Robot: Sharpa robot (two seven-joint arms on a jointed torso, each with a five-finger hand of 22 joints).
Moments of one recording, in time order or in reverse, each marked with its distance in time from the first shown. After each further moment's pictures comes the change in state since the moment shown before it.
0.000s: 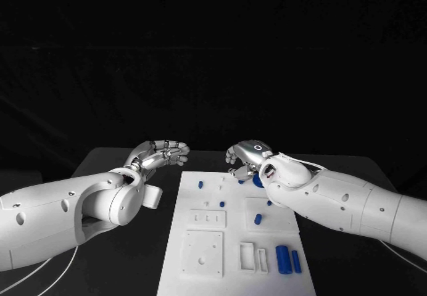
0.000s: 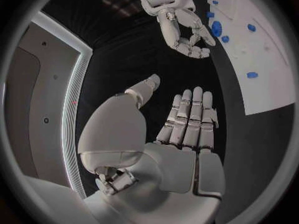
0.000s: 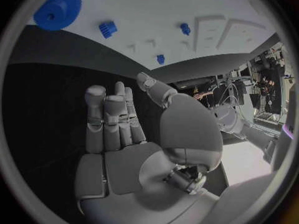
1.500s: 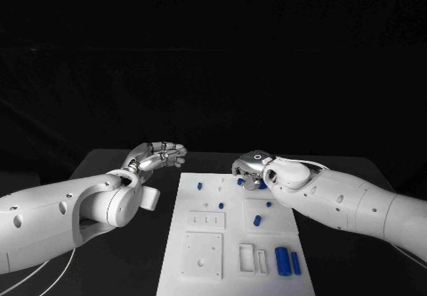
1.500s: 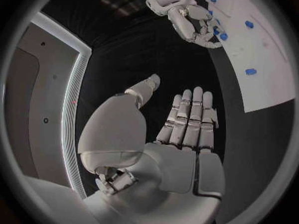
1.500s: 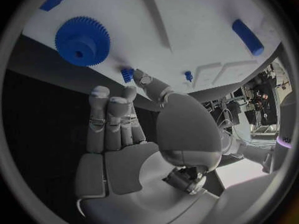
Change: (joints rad) left arm 0.001 0.010 0.000 -0.016 0.000 0.005 -0.003; left_hand -0.004 0.004 0.003 -0.003 0.000 0.000 0.000 0.000 -0.001 0.000 0.000 0.000 0.000 0.000 0.000 0.000 0.000 -0.008 0.000 0.000 0.000 0.000; right arm 0.003 0.026 -0.038 -0.127 -0.110 0.191 0.097; right_hand 0.067 0.004 -0.048 -0.065 0.005 -0.020 -0.048 -0.030 -0.008 -0.050 -0.096 0.686 0.778 -0.002 -0.081 0.031 -0.020 0.034 -0.006 -0.009 0.035 0.000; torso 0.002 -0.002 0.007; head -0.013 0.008
